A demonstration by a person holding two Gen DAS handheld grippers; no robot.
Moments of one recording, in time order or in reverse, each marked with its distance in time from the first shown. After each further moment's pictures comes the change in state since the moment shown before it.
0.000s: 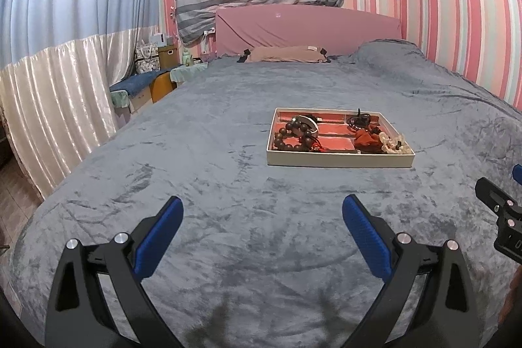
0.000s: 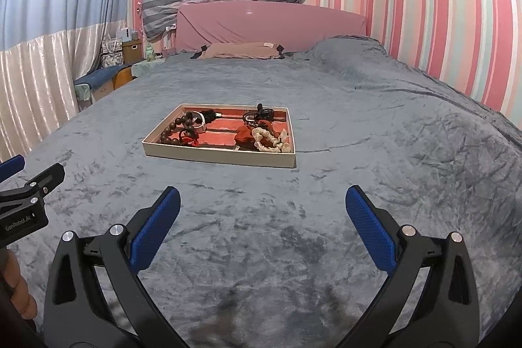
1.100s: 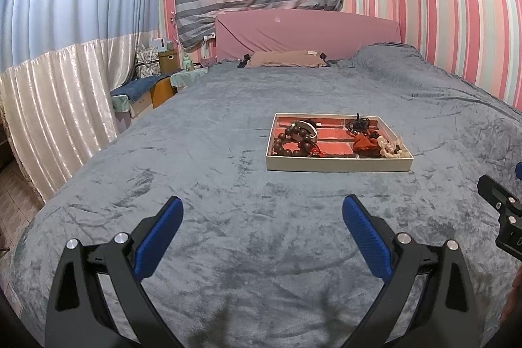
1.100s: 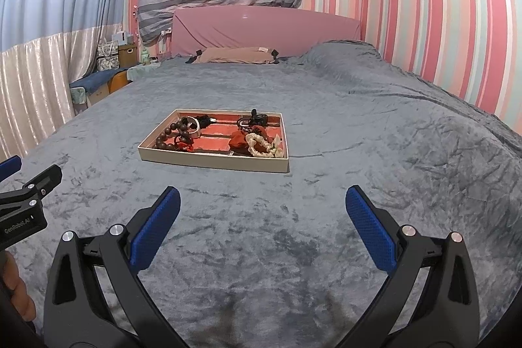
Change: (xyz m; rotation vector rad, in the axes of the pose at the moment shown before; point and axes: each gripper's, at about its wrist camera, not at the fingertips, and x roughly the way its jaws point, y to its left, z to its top) left arm -0.004 -0.001 0.003 0.004 -0.019 0.001; right arm -0.008 -0.005 0.004 0.000 -0.020 -0.021
